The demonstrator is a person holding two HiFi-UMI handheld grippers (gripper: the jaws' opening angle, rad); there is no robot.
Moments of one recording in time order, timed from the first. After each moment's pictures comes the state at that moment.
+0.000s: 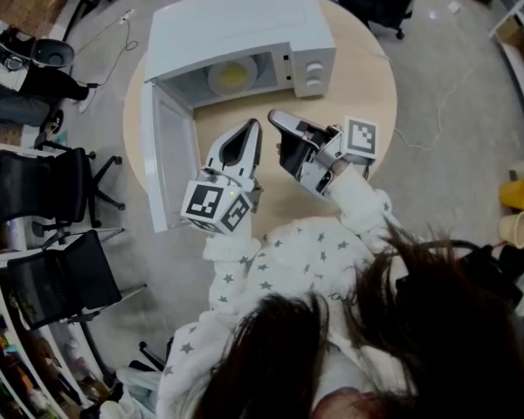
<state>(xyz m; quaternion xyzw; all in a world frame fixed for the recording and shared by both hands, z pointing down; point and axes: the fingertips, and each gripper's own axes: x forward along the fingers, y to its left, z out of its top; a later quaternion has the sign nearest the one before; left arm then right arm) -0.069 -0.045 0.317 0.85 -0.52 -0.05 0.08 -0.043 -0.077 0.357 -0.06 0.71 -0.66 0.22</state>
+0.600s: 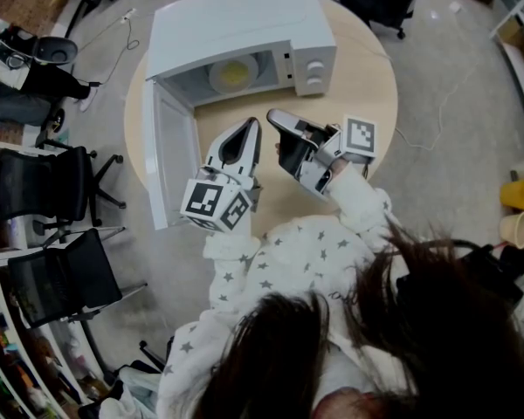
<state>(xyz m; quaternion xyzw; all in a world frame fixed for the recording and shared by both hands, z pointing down) -0.071 -0.045 0.318 0.85 -0.52 -0.05 0.09 -0.046 -0.075 0.358 -0.06 0.70 -0.67 0.22</state>
